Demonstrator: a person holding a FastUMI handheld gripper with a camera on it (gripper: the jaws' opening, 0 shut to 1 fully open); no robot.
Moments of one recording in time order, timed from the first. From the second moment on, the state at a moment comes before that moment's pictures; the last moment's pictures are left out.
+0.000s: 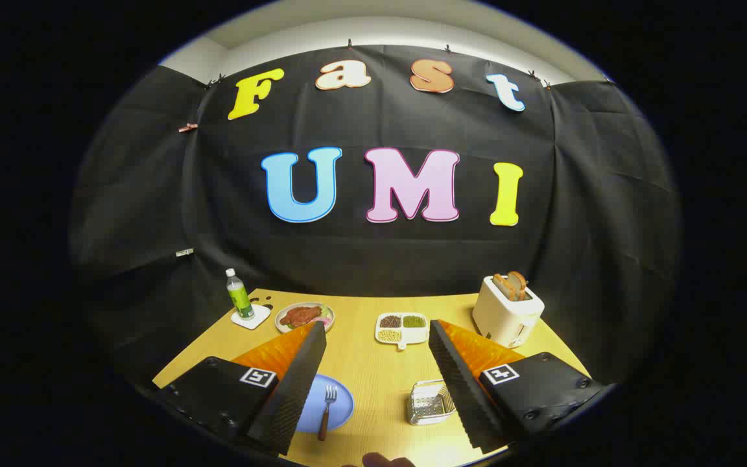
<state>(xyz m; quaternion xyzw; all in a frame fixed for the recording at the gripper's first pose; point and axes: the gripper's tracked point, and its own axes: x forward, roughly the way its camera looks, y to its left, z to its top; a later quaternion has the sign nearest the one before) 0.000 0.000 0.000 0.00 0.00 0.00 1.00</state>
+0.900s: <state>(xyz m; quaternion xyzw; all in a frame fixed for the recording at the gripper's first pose) 0.004 0.018 -0.054 0.00 0.06 0.01 1.00</state>
